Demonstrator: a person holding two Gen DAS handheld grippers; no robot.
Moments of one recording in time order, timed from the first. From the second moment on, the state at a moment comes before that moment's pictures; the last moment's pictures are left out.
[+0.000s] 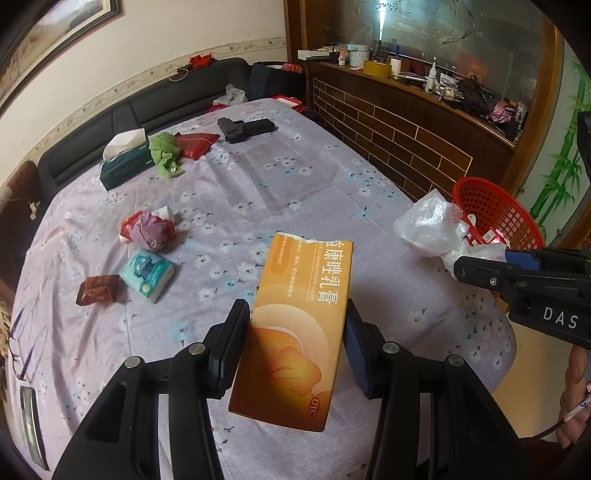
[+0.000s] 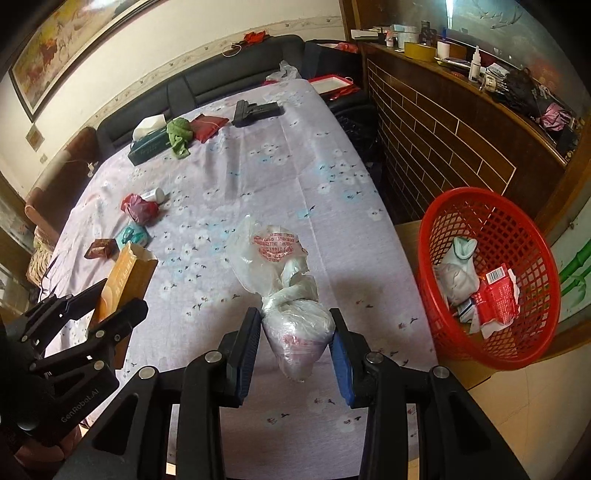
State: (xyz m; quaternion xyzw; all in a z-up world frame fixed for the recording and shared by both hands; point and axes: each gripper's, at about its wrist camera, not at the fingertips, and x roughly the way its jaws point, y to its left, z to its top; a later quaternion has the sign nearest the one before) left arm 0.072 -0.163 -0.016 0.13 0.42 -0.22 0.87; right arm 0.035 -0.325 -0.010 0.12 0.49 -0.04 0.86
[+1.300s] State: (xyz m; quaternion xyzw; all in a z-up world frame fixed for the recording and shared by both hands) left arm 0.072 -0.175 -0.021 0.13 0.42 -0.22 0.87; right arm 0.032 -0.331 -0.010 0.11 0.49 -0.04 0.86
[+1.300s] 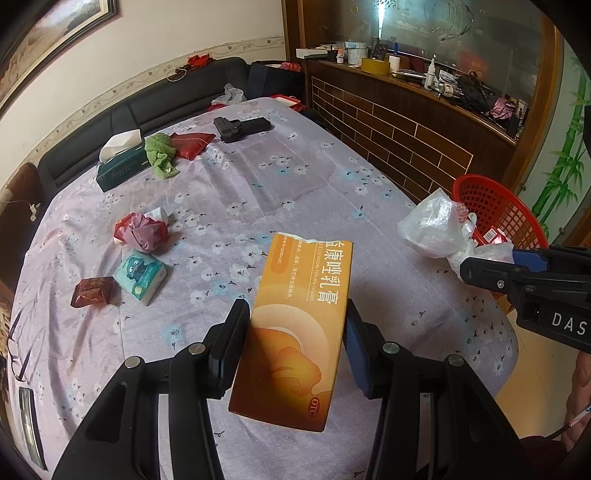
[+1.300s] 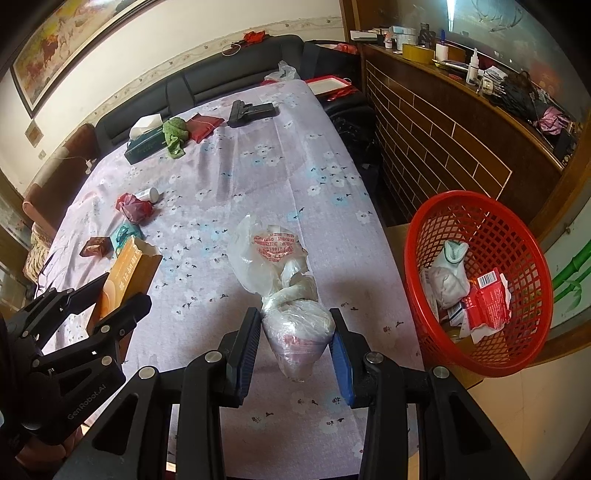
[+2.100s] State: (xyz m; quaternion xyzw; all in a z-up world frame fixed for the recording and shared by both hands) left arm 0.072 -0.175 -0.025 0.13 0.43 -0.22 0.87; right arm 0.033 -0.328 -0.013 0.11 0.50 -0.04 0.86
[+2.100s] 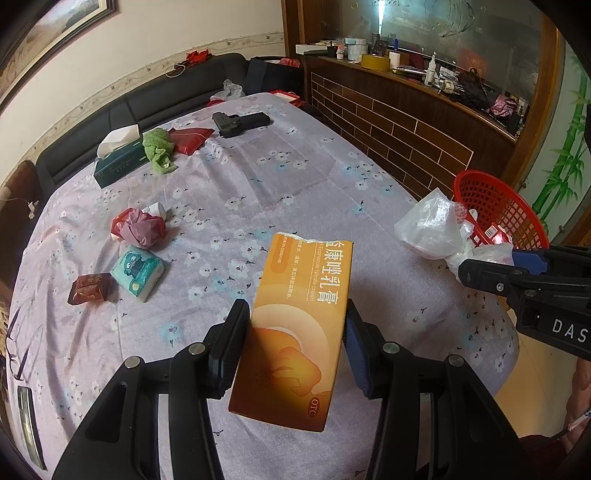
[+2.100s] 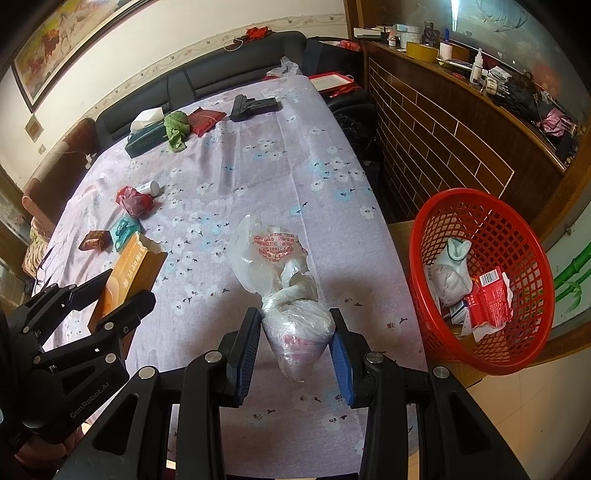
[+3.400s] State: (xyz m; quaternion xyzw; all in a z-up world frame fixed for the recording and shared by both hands) left arm 0.075 -0.382 0.006 0.14 0.45 -0.44 0.77; right arm -0.036 -0.534 0.018 0.27 0.42 -0.25 0.83
